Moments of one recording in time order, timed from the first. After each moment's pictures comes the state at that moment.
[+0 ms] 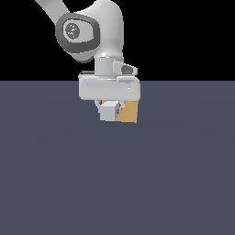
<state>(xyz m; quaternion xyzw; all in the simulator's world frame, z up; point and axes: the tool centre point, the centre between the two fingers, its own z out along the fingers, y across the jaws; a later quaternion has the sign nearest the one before) -0.026 0.090 0.094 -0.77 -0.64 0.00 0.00</state>
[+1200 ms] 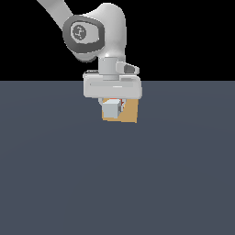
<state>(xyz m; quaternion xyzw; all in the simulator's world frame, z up) -0.018 0.112 0.097 -0.77 -0.64 0.00 0.00</state>
